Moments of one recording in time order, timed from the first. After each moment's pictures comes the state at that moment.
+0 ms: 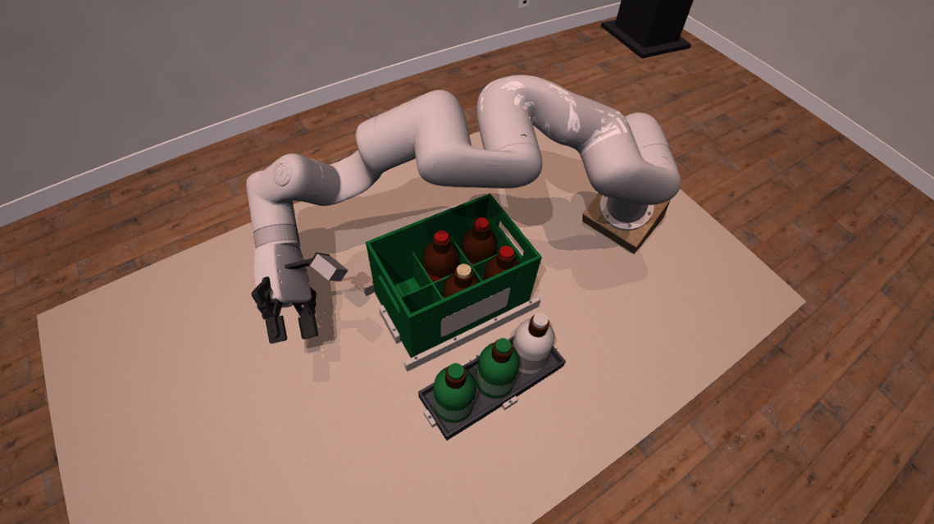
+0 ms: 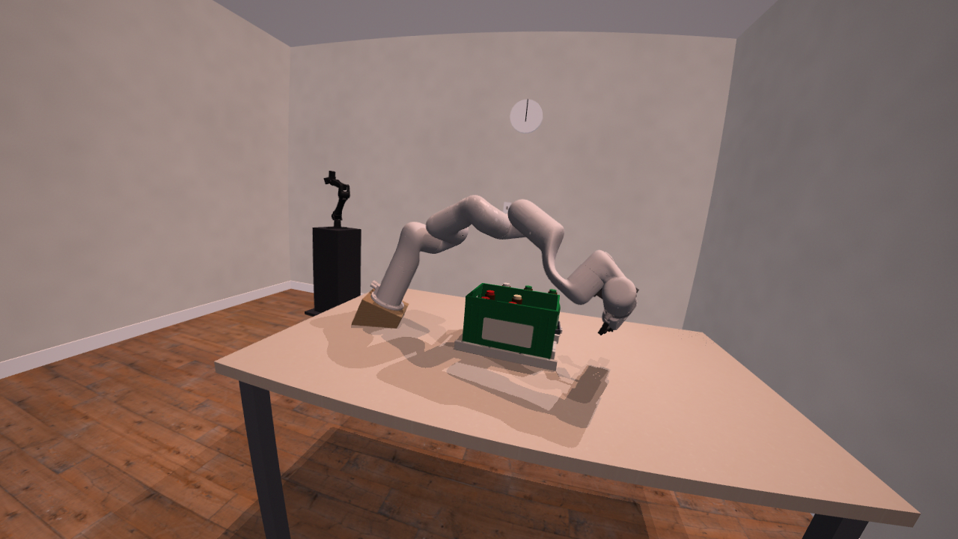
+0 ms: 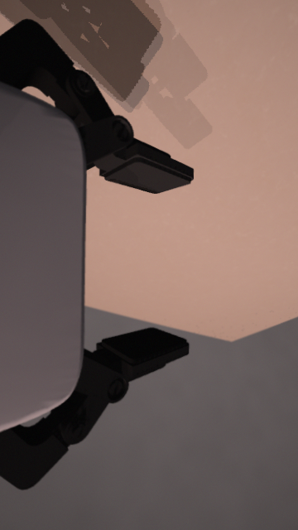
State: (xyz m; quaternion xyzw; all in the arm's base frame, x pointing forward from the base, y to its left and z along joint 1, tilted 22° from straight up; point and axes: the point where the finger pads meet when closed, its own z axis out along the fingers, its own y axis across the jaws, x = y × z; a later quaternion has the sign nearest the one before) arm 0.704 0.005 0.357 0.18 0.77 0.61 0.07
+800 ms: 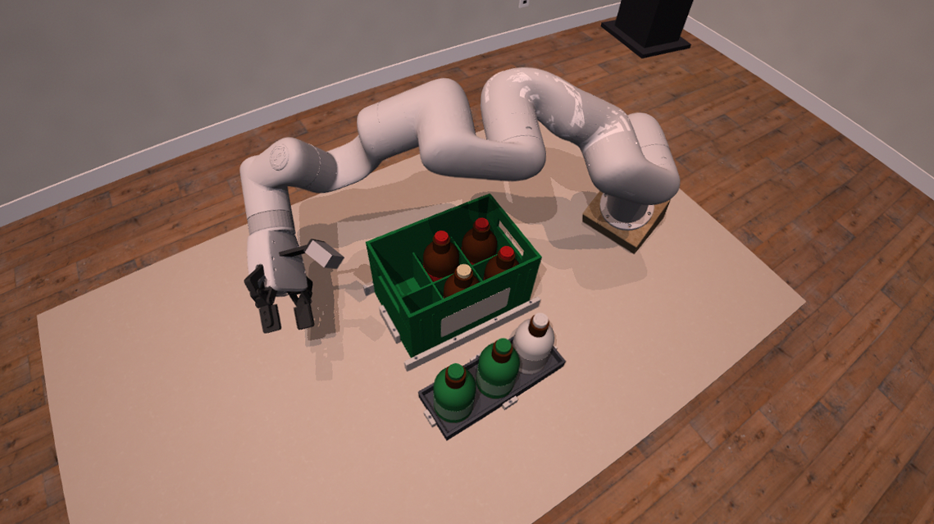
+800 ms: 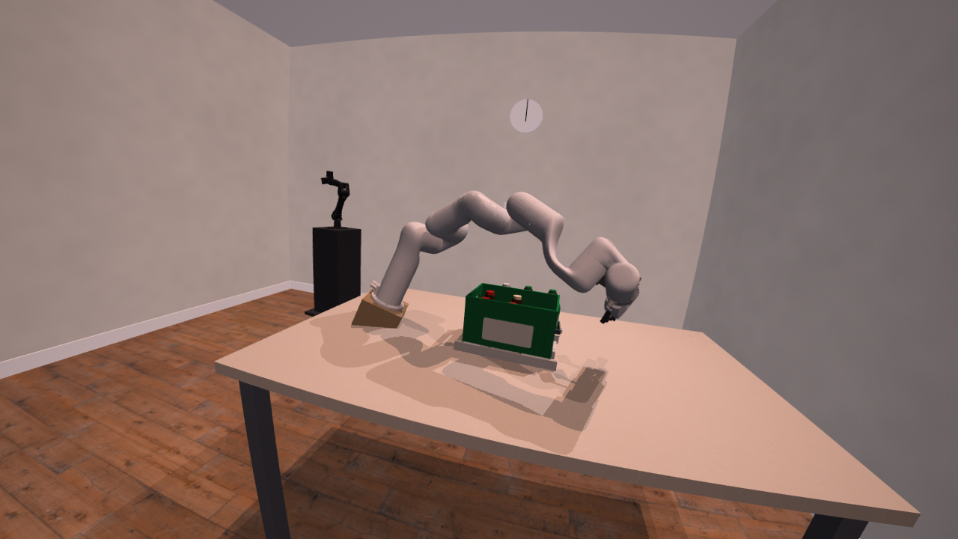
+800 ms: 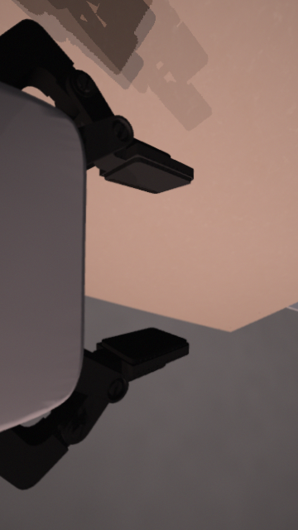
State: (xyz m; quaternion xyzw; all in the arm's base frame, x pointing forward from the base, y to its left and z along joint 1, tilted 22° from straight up) arm 0.692 0.000 0.389 0.18 0.77 0.61 0.06
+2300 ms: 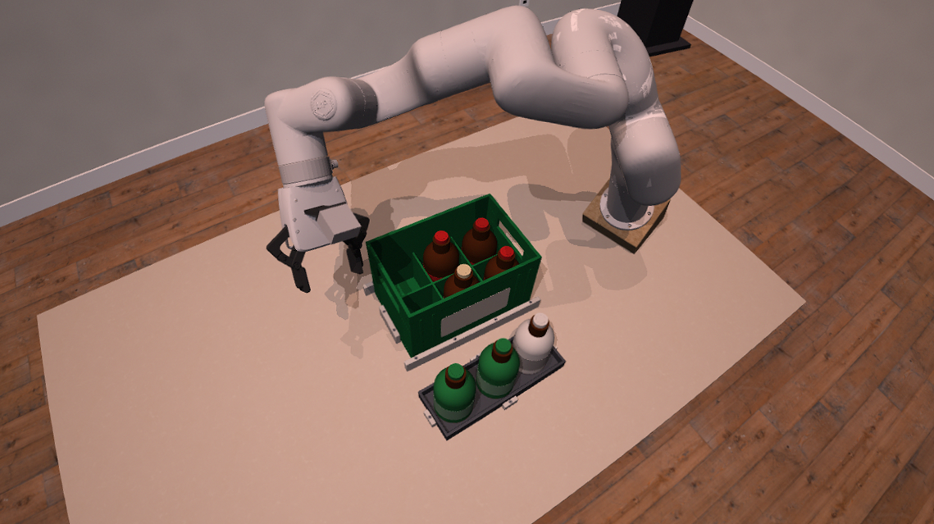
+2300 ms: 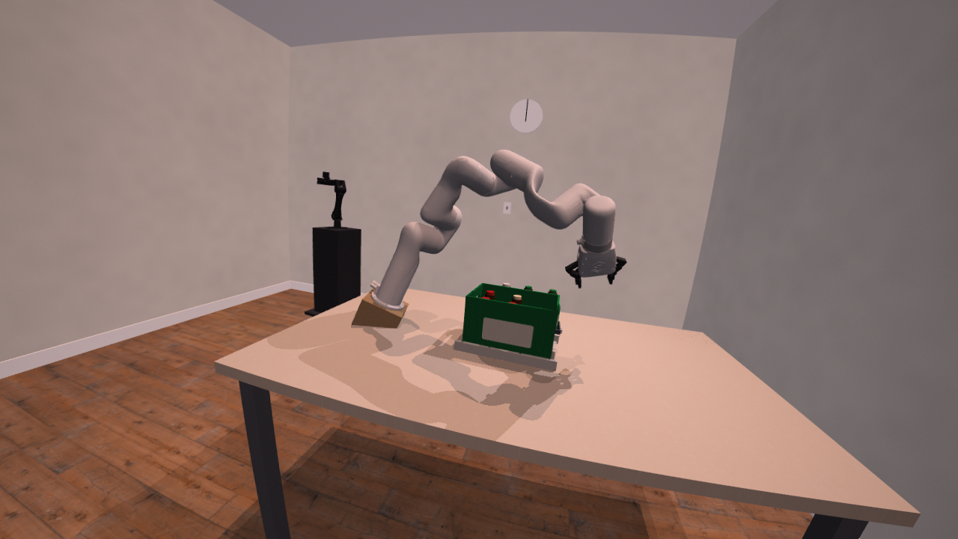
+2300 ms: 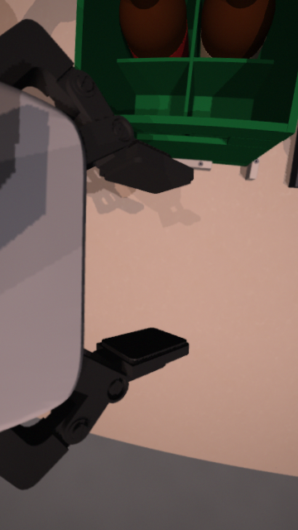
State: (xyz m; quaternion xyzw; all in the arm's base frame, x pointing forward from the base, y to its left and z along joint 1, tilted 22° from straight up) arm 0.587 -0.018 0.417 0.51 0.74 0.45 -0.06
